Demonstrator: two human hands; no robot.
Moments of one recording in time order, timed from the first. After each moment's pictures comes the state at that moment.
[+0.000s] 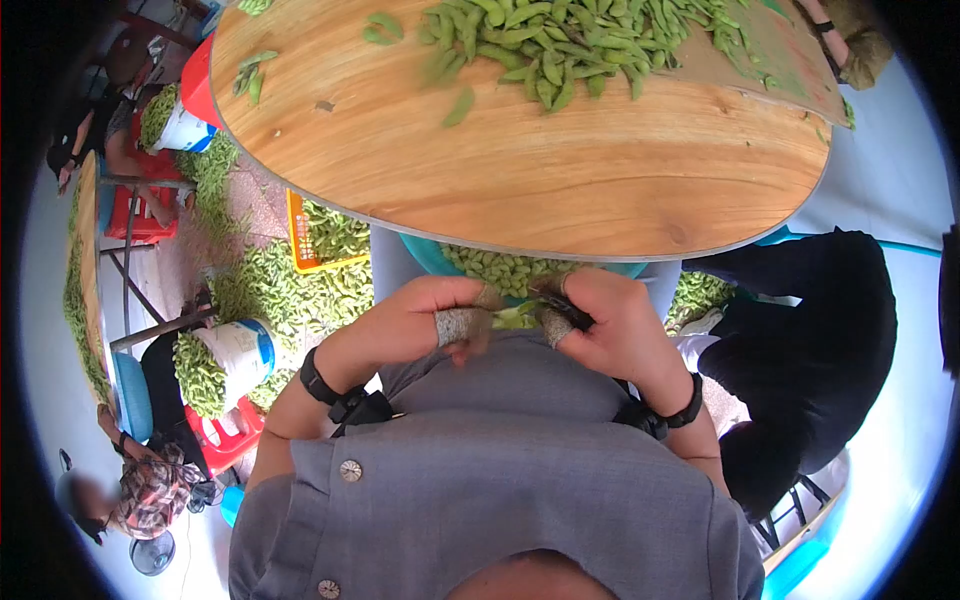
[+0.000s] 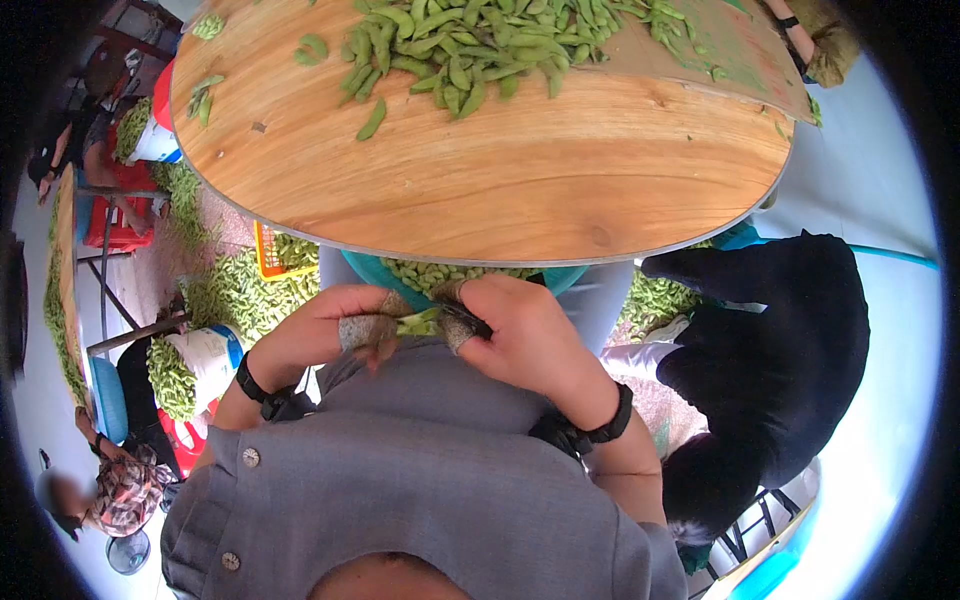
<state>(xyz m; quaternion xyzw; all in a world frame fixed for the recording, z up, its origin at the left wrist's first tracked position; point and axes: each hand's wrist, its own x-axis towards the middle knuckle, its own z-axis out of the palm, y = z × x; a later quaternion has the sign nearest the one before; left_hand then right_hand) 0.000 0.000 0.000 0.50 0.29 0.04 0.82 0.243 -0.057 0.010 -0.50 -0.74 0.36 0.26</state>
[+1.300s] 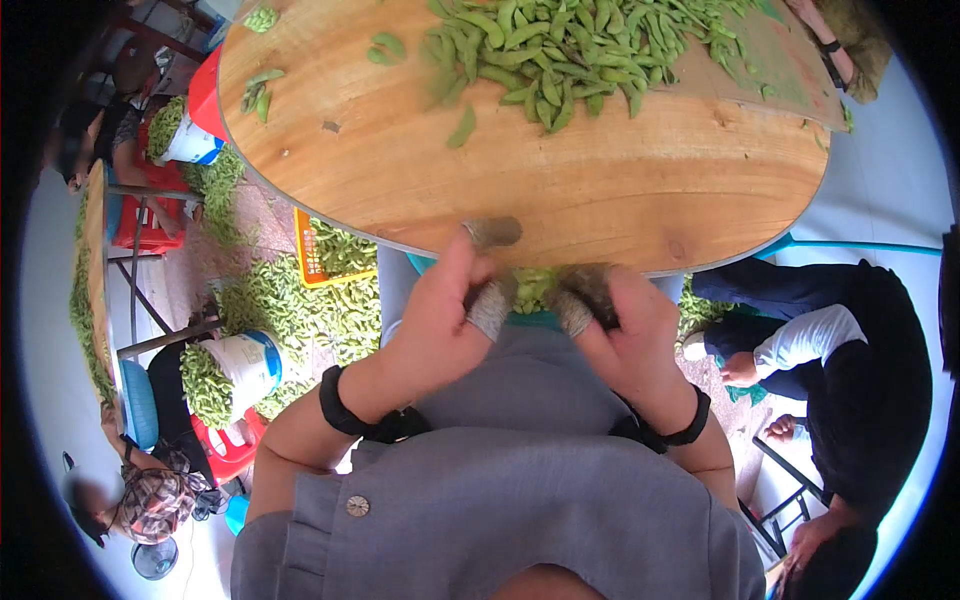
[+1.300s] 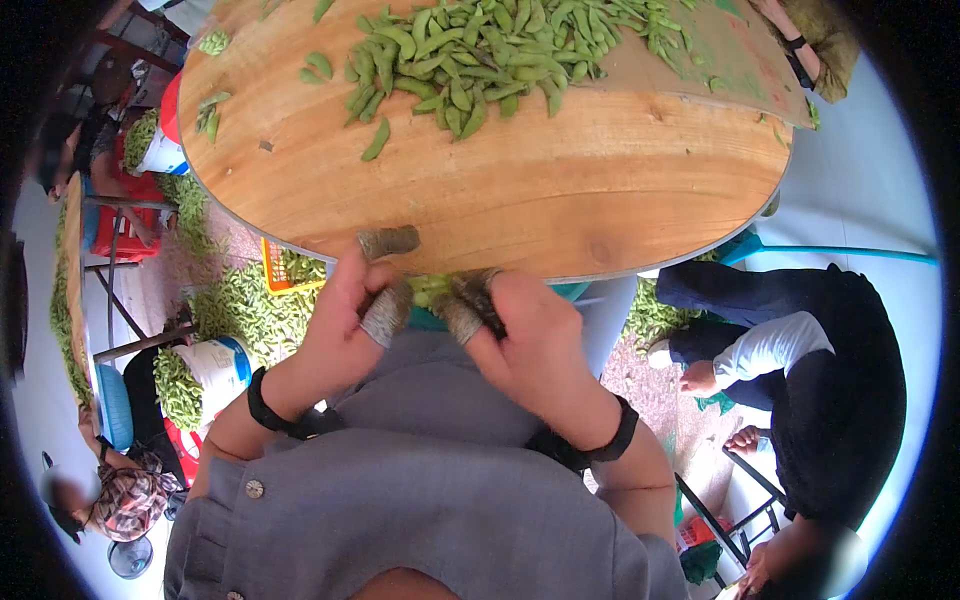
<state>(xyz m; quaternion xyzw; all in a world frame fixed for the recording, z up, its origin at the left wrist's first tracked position) 0.032 -0.001 0.022 0.66 0.40 0.26 0.58 0.232 -0.054 0.020 -0.63 -0.65 0.23 0.35</state>
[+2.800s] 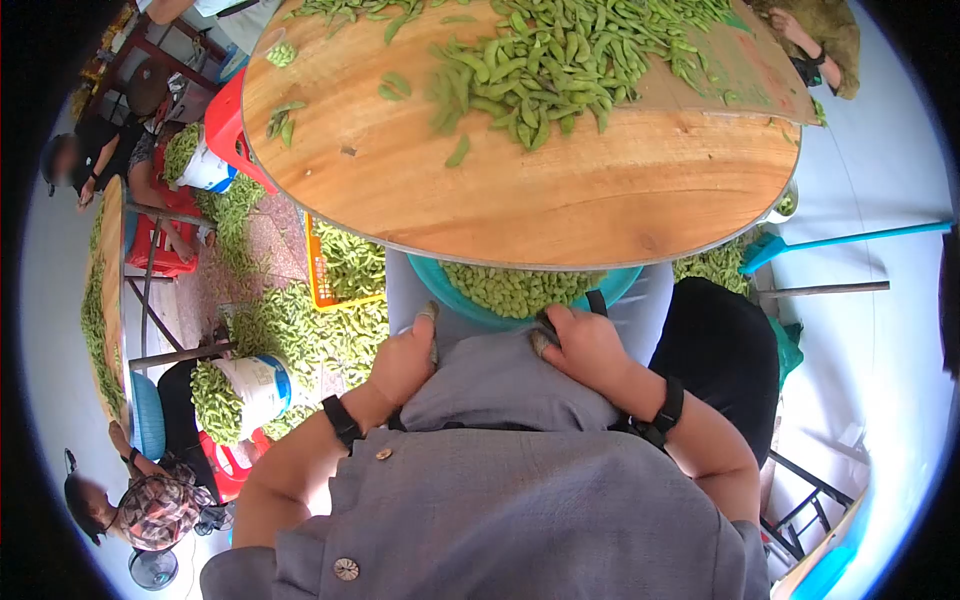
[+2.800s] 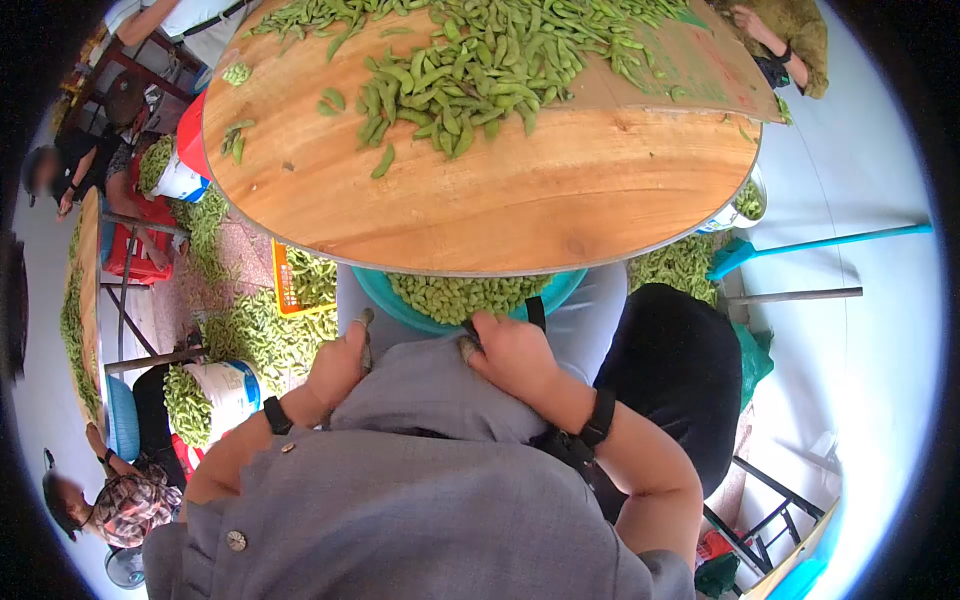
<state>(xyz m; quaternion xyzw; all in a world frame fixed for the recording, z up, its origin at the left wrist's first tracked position) -0.045 -0.060 -0.054 0.79 0.54 -0.03 0.30 0.233 -0.095 -0.050 -0.59 -0.74 0.28 0.17</state>
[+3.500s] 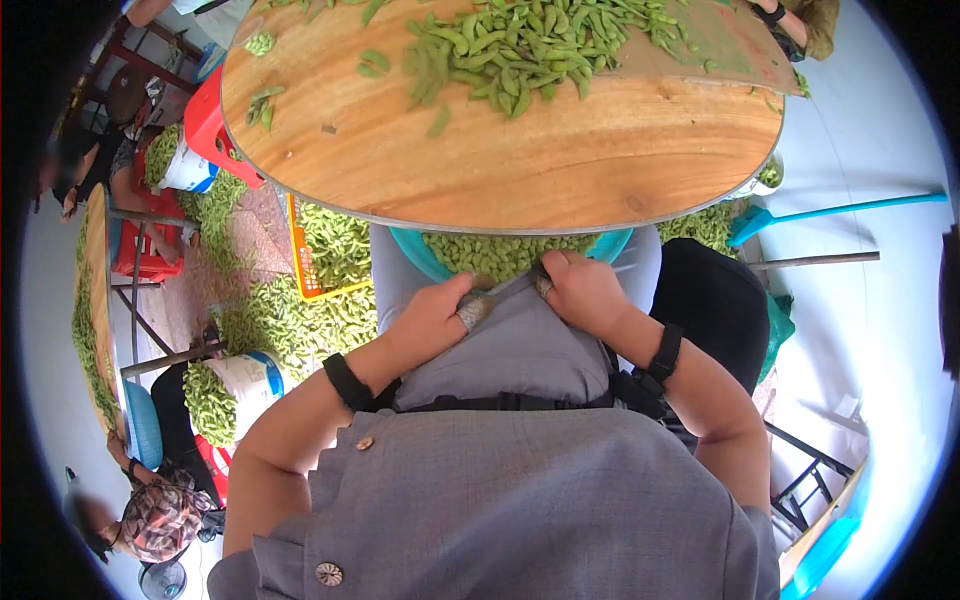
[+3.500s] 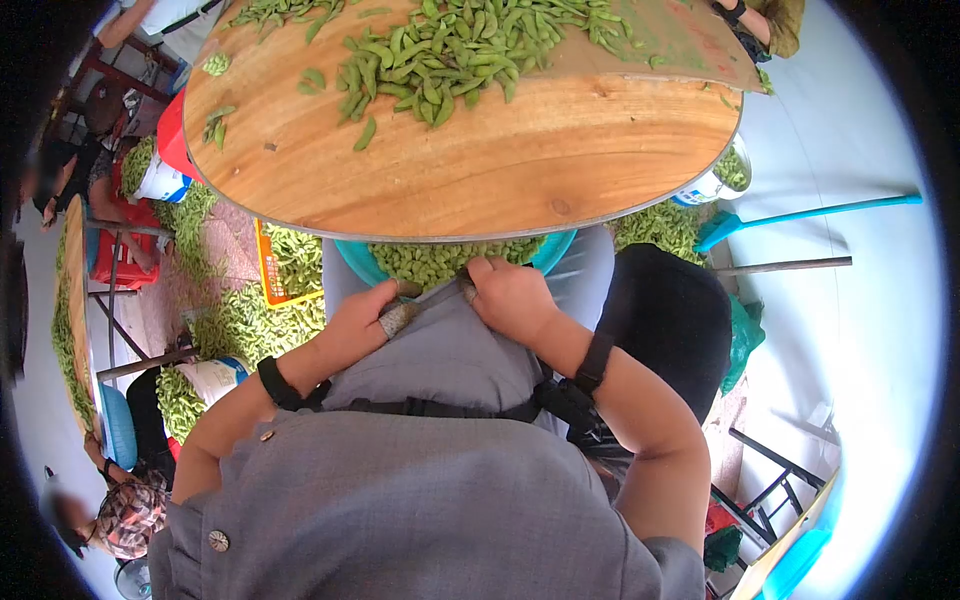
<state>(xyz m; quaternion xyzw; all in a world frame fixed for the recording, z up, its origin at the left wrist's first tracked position) 0.001 -0.037 -0.047 0.81 0.36 0.13 0.44 0.248 -0.077 -0.064 -0.59 -0.77 0.18 0.15</state>
